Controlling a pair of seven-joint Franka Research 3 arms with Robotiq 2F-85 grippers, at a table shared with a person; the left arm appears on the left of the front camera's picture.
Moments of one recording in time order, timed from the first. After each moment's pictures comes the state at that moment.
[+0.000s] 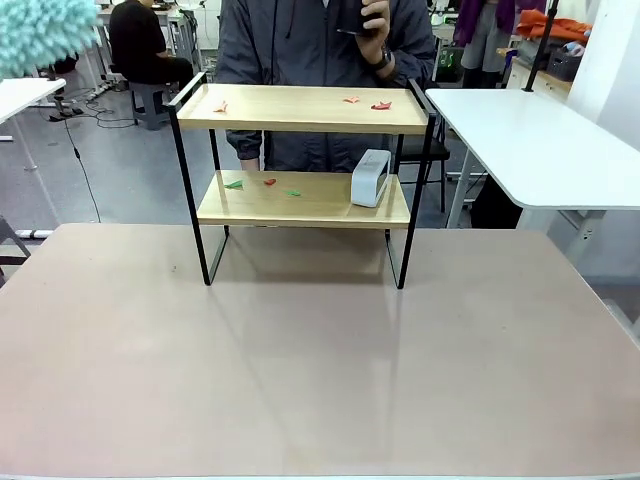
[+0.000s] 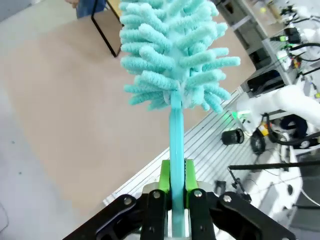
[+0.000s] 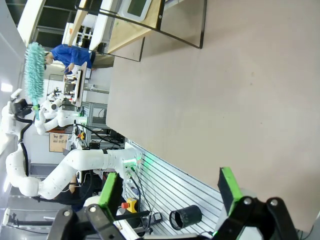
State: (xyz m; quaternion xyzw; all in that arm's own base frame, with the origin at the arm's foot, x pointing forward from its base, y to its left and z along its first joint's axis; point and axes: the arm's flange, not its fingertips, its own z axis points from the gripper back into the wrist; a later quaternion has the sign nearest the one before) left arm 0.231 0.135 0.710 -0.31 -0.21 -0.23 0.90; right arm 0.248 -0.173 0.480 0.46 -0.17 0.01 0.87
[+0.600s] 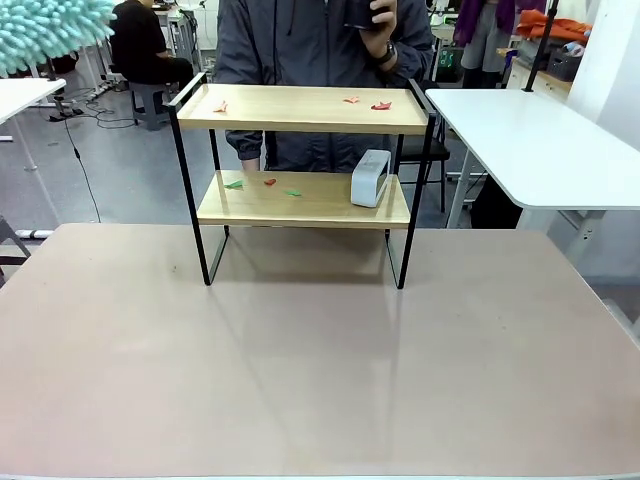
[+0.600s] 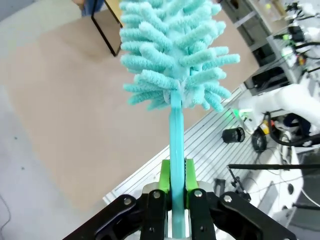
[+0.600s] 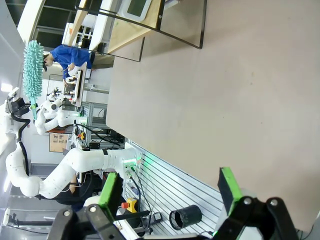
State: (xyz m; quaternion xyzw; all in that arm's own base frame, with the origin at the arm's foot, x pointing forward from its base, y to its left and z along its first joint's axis) left arm 0.237 0.120 0.718 -0.30 -0.19 -0.23 0.90; right arm 0.248 -0.173 0.480 0.46 -0.17 0.01 0.87
